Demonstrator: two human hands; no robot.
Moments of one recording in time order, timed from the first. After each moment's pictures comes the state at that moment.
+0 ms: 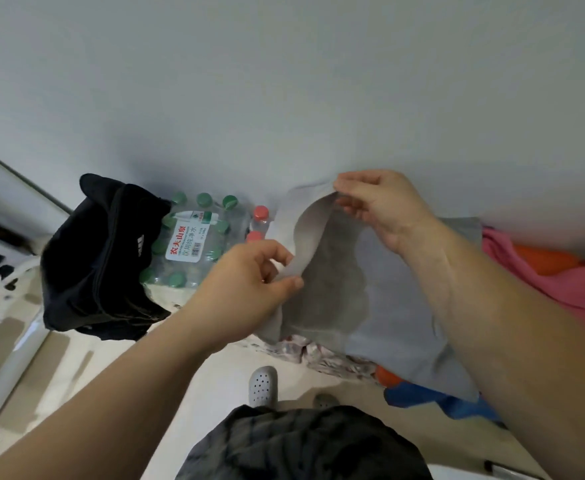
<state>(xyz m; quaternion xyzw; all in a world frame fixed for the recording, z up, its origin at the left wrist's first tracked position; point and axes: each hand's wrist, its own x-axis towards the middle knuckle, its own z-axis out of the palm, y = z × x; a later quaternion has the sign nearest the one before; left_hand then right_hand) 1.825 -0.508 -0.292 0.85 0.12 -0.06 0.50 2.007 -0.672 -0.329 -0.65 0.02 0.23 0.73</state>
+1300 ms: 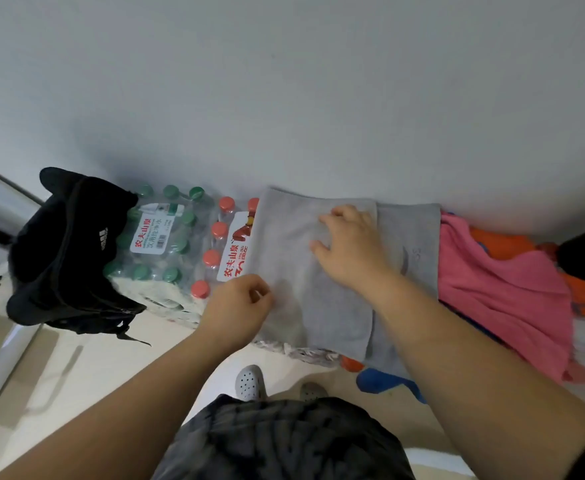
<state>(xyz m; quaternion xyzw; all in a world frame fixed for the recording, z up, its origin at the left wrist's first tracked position) 1.824 -0.554 -0.379 0.91 0.22 -0.08 0.34 1.961 -0.724 -0.386 -0.95 -0.20 0.10 0.22</state>
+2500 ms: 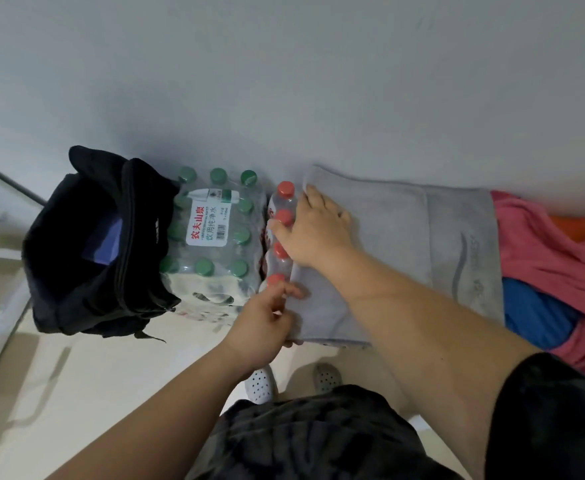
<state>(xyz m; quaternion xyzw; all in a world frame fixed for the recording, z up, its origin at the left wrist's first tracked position) 1.773 -0.437 -0.405 0.74 0.17 -0.18 0.62 1.931 -0.523 -0.396 -0.97 -0.14 0.15 0.11</state>
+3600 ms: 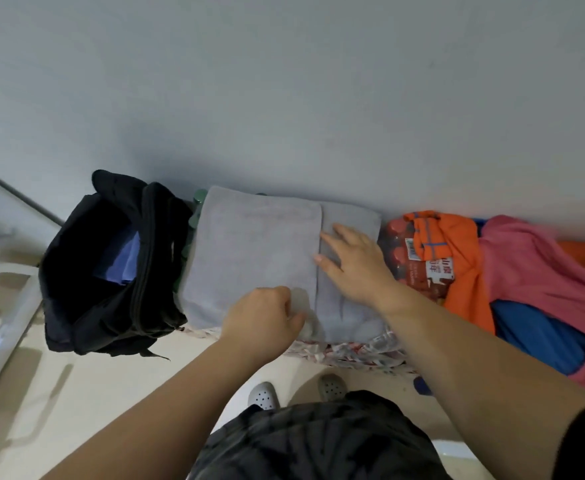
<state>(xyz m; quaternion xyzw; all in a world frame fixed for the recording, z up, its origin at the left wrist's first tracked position) 1.810 -0.414 -0.387 0.97 0.07 -0.13 0.20 1.935 -0.585 -0.426 -0.95 -0.21 0.15 0.16</state>
